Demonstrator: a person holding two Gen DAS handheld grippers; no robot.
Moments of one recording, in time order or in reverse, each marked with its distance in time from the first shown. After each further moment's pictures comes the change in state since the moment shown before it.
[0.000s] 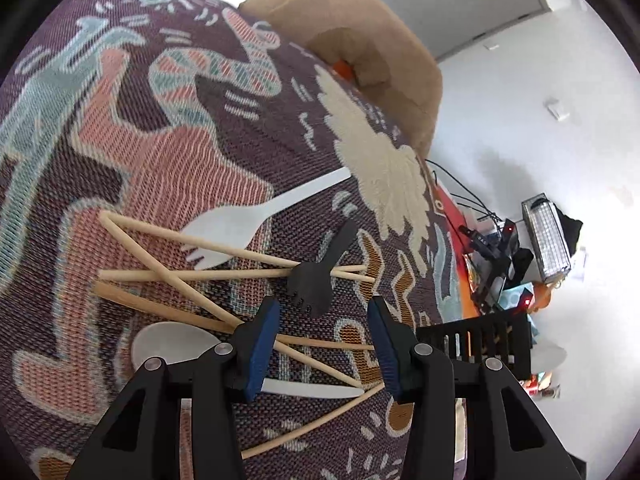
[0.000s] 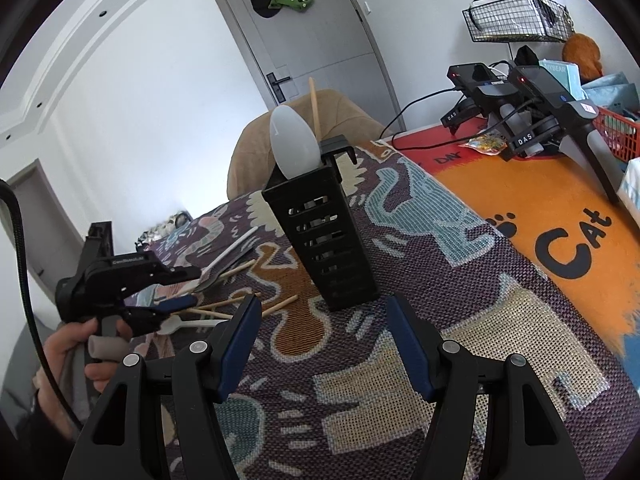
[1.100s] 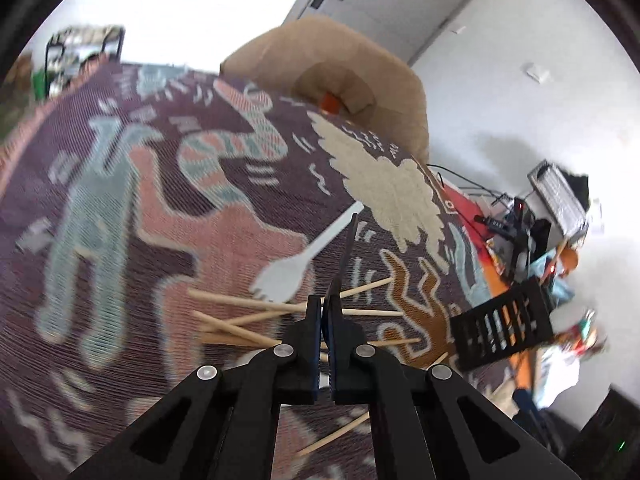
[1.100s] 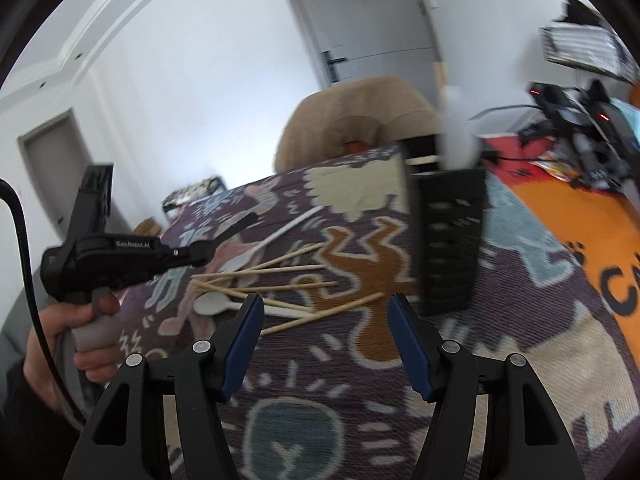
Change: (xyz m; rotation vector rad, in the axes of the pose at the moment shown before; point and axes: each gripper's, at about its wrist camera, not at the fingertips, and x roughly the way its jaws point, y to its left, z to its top) left arm -0.060 -0.003 0.005 0.276 -0.104 0.131; right arm 0.025 0.074 0.001 -0.191 0.076 0.111
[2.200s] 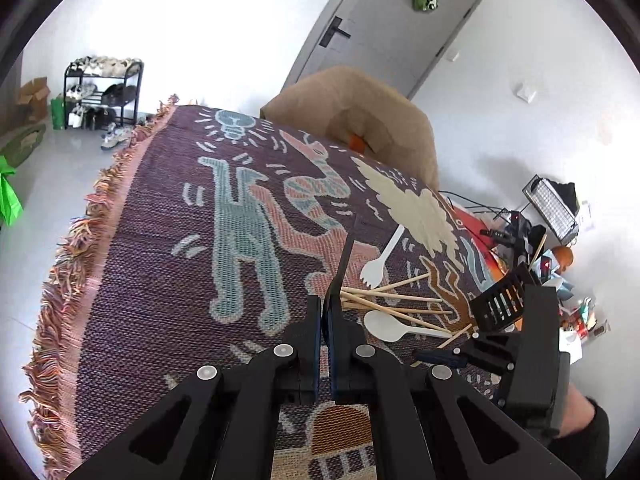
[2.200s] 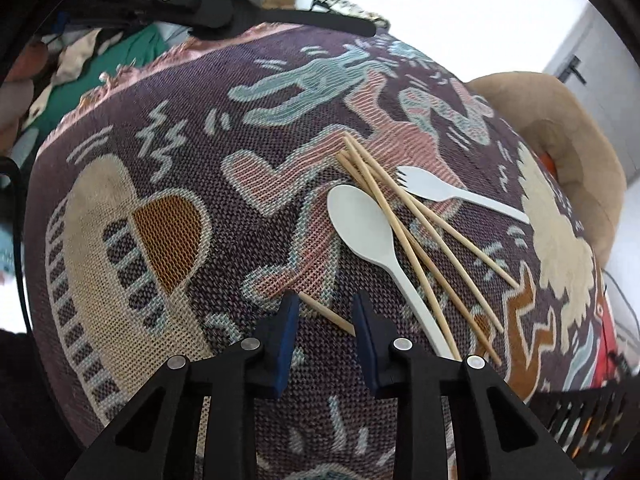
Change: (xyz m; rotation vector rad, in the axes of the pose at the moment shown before) left arm -0.109 0.080 -0.023 0.024 -0.114 0.021; right arm 0.123 0.153 -0.023 -0.893 0.531 0.110
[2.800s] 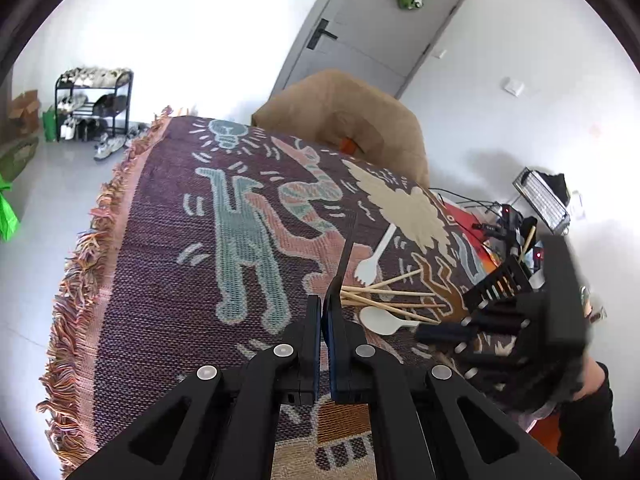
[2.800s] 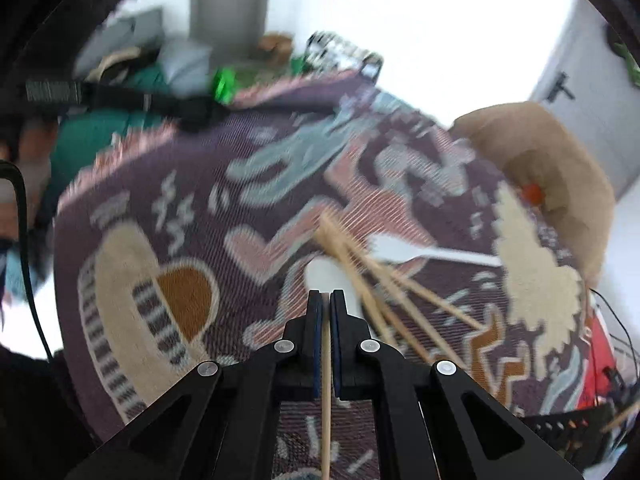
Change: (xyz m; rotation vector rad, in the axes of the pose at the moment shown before) left arm -0.013 -0.005 0.003 0.054 0.004 -0.027; right arm -0.054 -0.024 0.013 0.079 -0.192 -0.008
